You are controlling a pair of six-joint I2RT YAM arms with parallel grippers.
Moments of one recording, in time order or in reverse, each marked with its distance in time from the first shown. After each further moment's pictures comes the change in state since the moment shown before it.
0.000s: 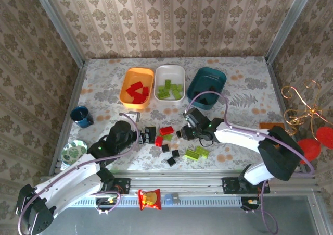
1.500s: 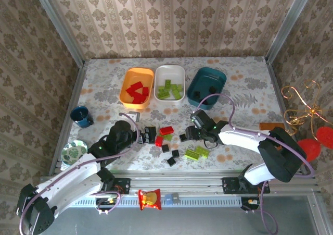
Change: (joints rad) left arm 0.019 0.012 -0.012 0.019 0.034 -0.019; right arm -0.071 -0.043 -0.096 0.063 0.036 0.066
